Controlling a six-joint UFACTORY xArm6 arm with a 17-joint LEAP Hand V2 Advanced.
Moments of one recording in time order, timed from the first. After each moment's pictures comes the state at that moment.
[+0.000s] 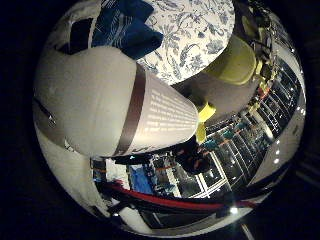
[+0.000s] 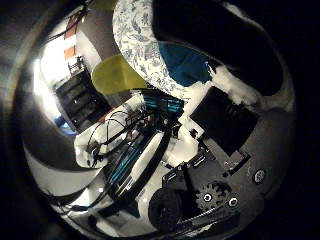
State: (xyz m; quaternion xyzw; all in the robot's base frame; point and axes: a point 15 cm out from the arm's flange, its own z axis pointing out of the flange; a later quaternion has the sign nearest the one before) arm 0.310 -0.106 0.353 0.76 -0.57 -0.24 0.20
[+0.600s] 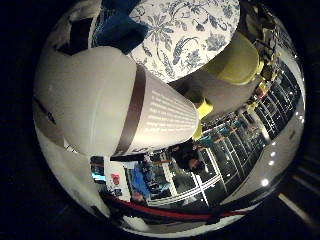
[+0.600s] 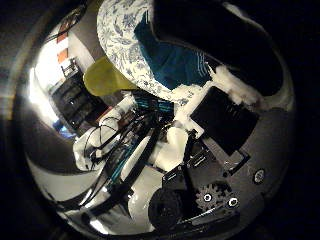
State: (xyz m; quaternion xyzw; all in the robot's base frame) arm 0.332 -0.108 0.329 0.76 -0.56 -0.23 0.23
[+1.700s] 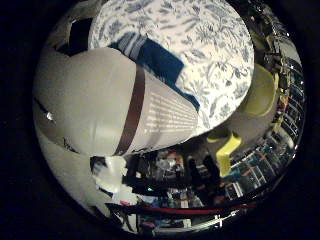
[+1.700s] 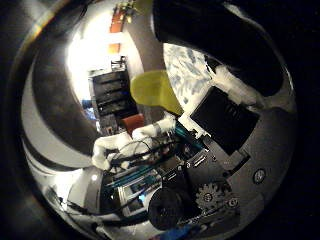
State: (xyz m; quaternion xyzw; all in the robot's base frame) arm 0.416 0.020 0.371 0.78 -0.56 -0.23 -0.15
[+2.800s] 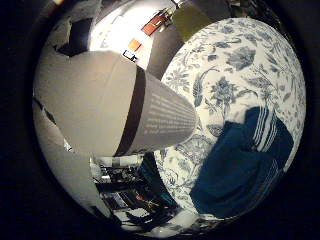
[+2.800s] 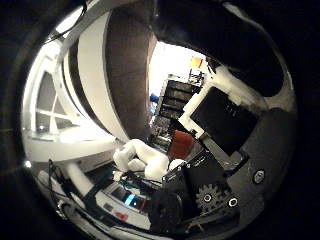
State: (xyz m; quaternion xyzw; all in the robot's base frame) arm 0.395 0.194 0.349 0.73 -0.35 -0.33 -0.49
